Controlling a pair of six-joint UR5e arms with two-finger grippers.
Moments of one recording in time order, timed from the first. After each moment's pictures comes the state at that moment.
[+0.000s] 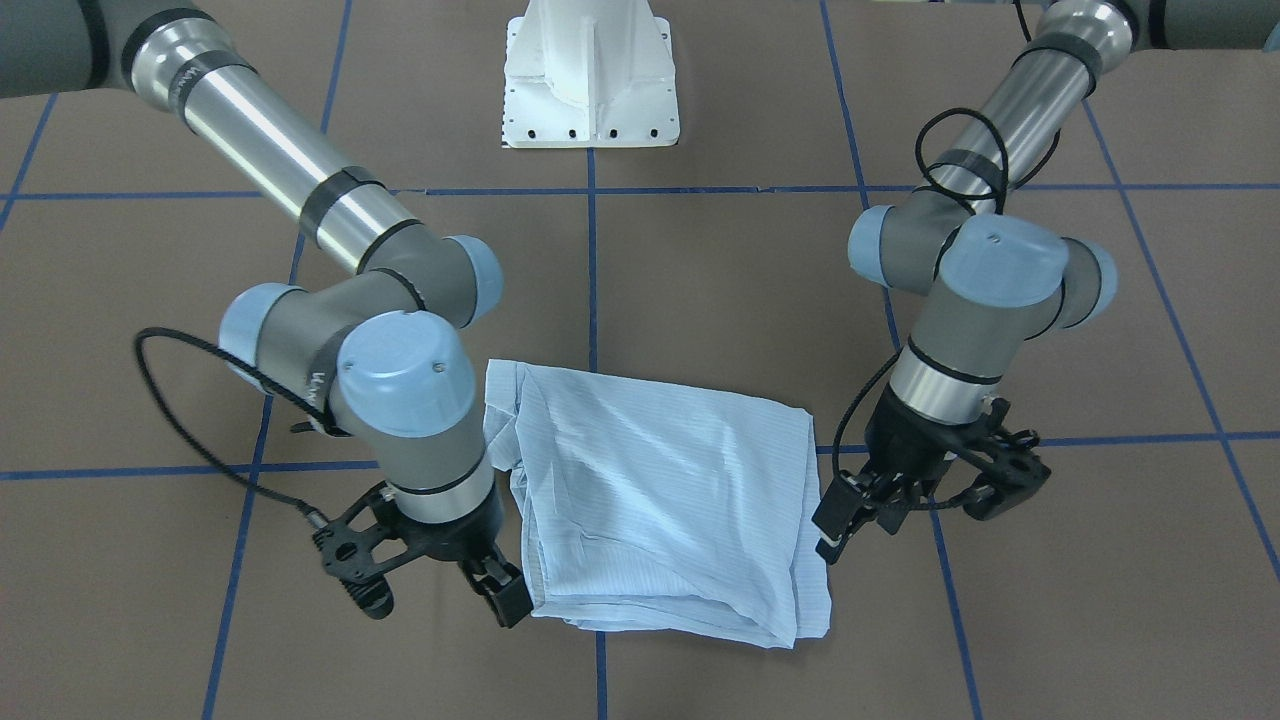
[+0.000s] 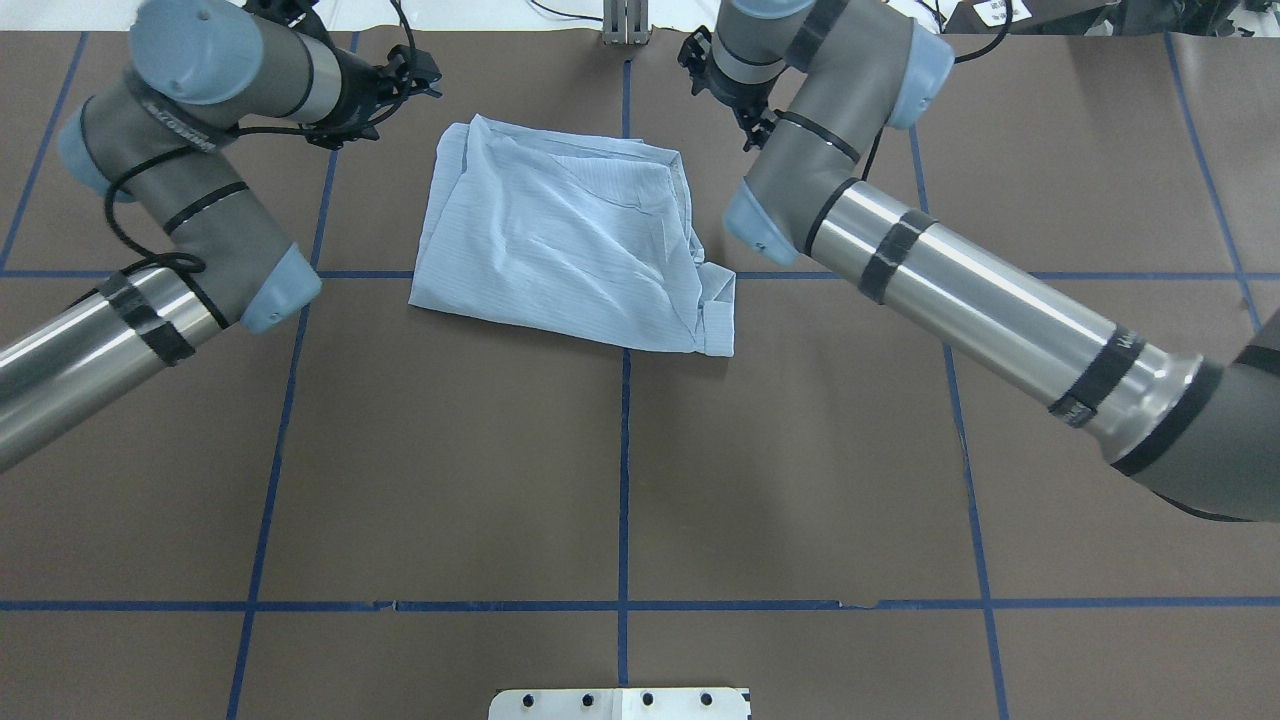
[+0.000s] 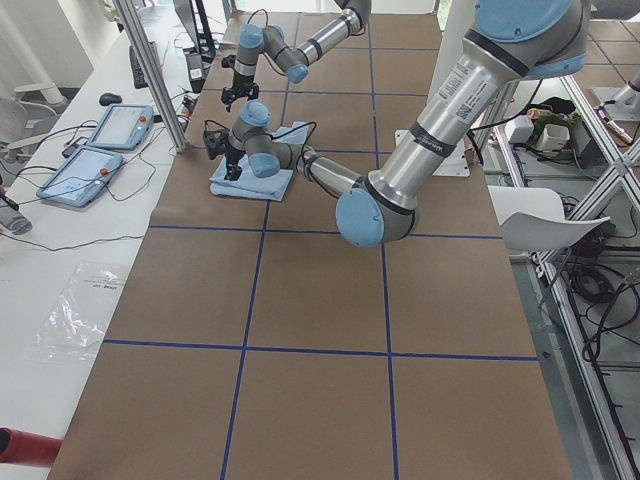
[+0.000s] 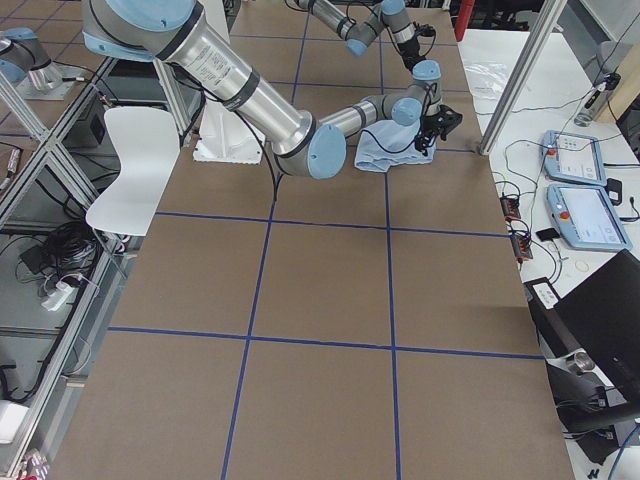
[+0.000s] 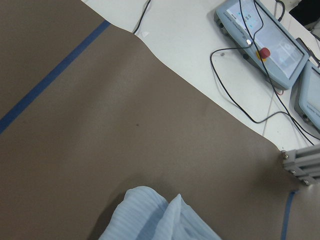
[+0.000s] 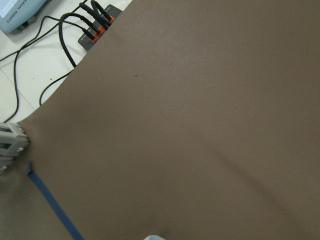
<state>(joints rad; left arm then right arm) -0.91 -2.18 -1.34 -2.31 -1.84 -1.43 0.86 -0.62 1.03 -1.22 1.90 1.71</state>
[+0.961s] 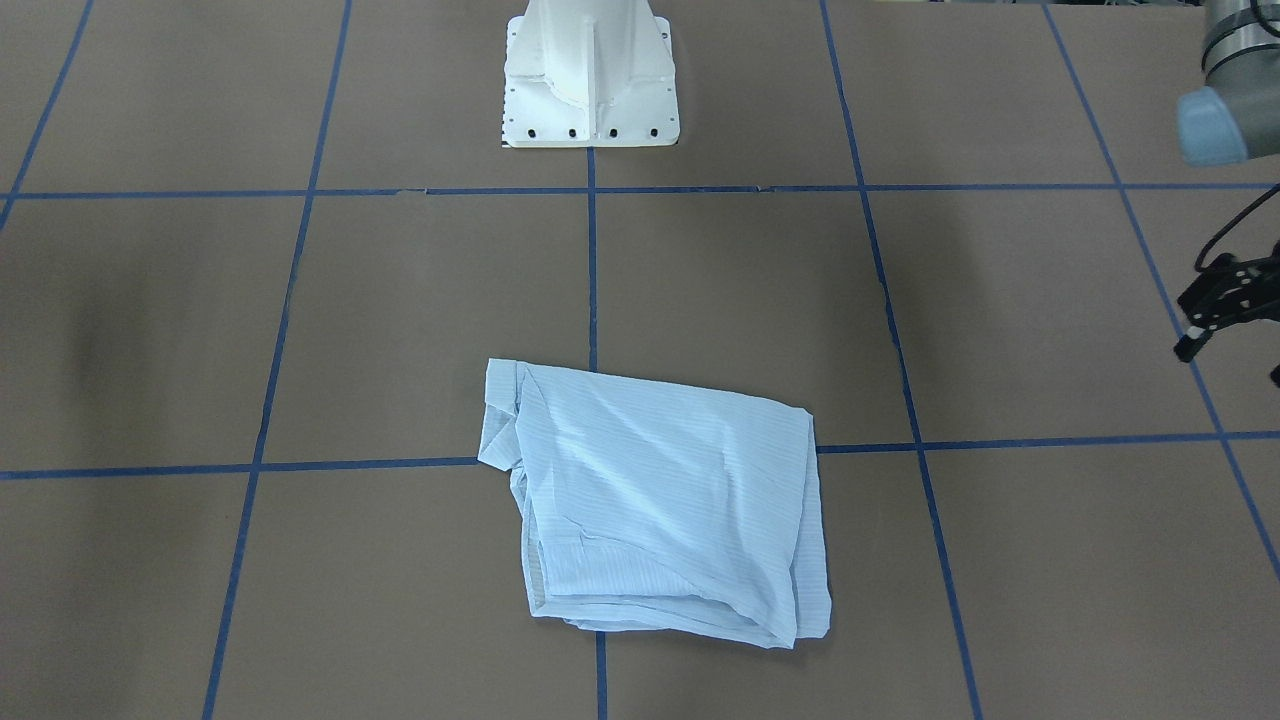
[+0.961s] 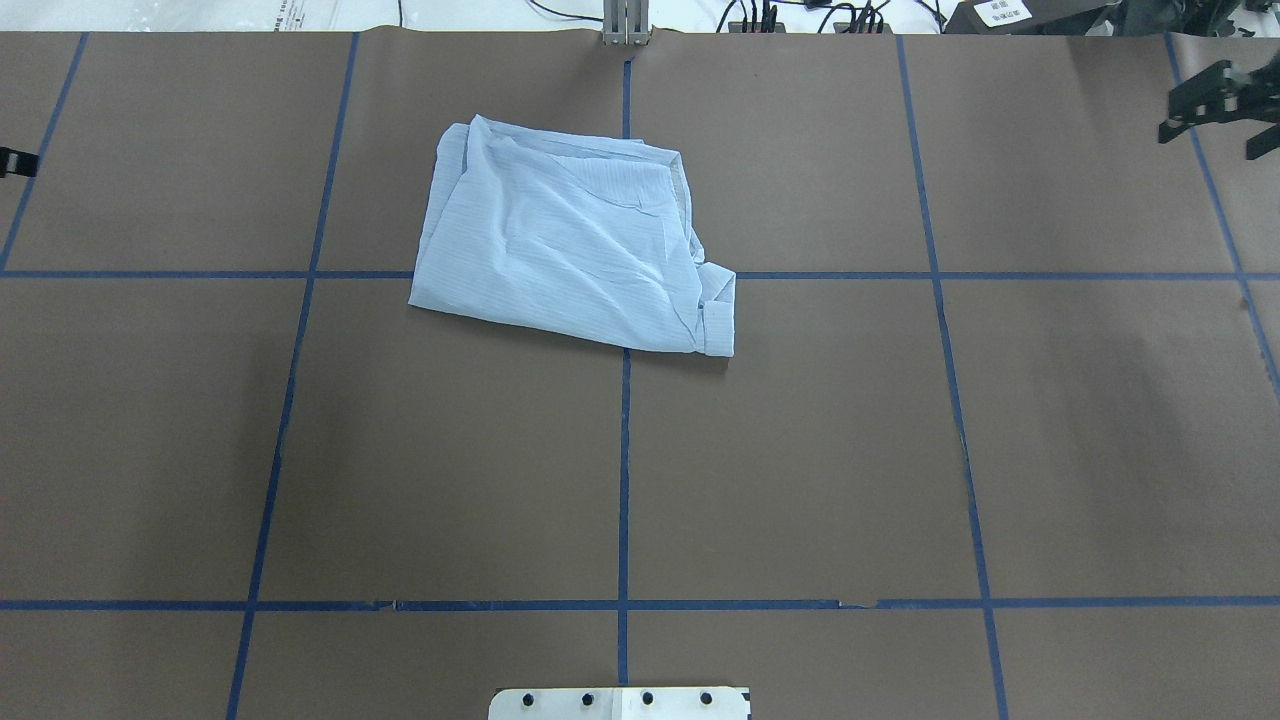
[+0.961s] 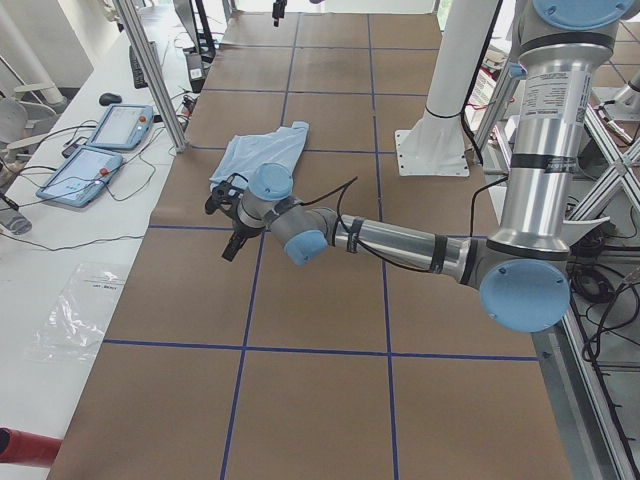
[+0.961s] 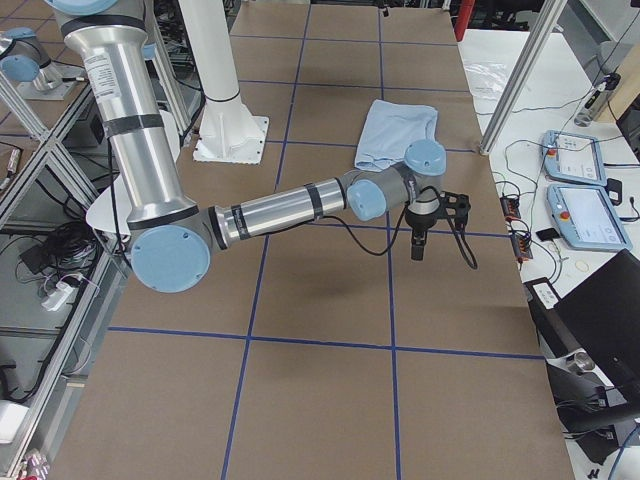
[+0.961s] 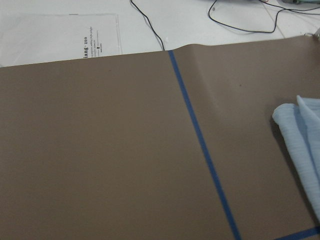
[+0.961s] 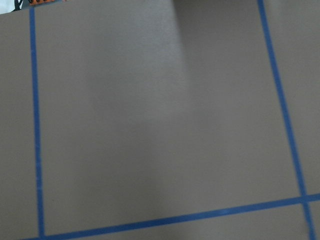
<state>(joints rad) -1.36 -1.62 -1.66 -2.26 -2.26 -0.33 1.38 -1.37 1.64 -1.42 2.26 0.56</state>
